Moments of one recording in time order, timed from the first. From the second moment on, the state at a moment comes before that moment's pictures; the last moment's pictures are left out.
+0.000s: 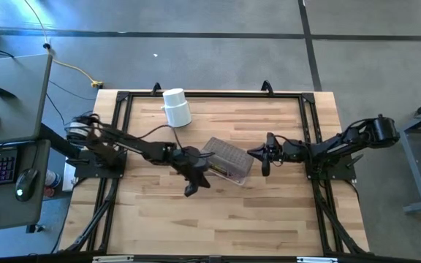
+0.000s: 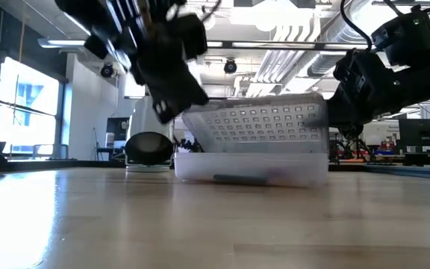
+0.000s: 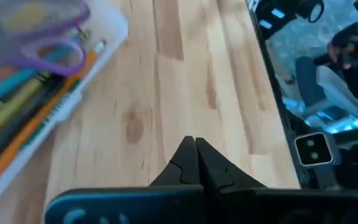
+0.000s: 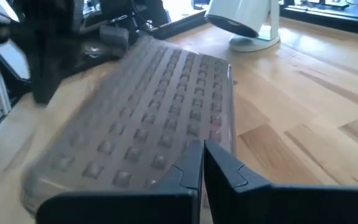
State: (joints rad) left arm -0.10 1.65 0.87 0.15 0.35 -0.40; right arm -0.01 1.28 0.09 0.95 0.15 0.36
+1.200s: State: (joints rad) left arm -0.04 1.71 0.87 0.09 -0.06 -0.30; right arm 0.26 1.55 0.32 0.74 0.47 0.43
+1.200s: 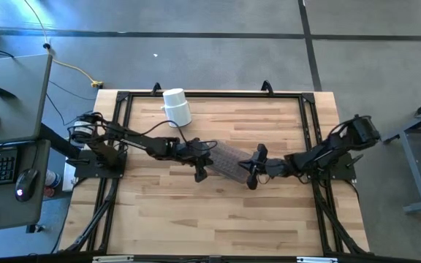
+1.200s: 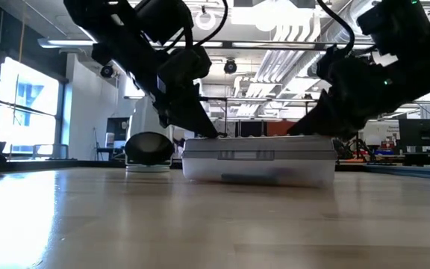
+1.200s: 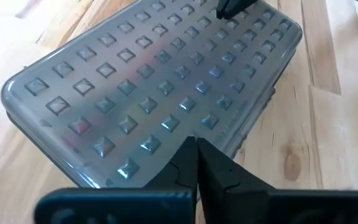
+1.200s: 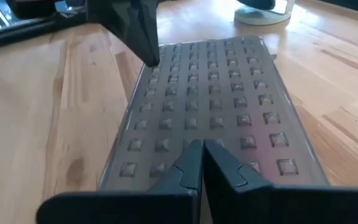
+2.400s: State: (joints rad) left arm -0.14 0.31 0.61 -0.53 -0.38 -0.31; right arm 0.47 0.41 0.30 0.16 0.46 0.10
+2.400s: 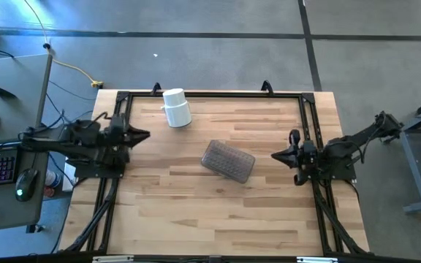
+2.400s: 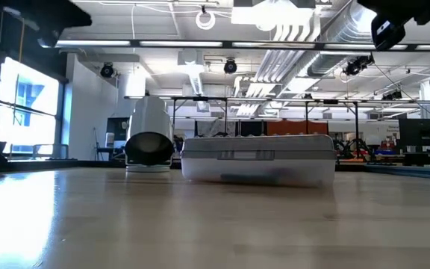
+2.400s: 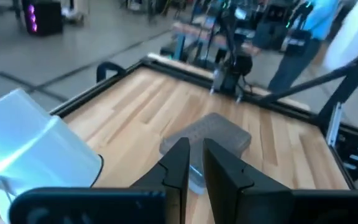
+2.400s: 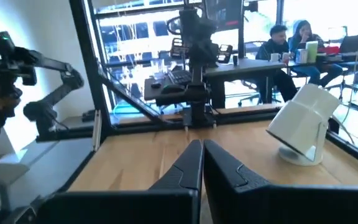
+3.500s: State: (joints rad) left arm -0.15 0.03 0.02 0.06 -0.37 0.03; right arm 0.46 0.09 0.01 0.33 0.40 0.12
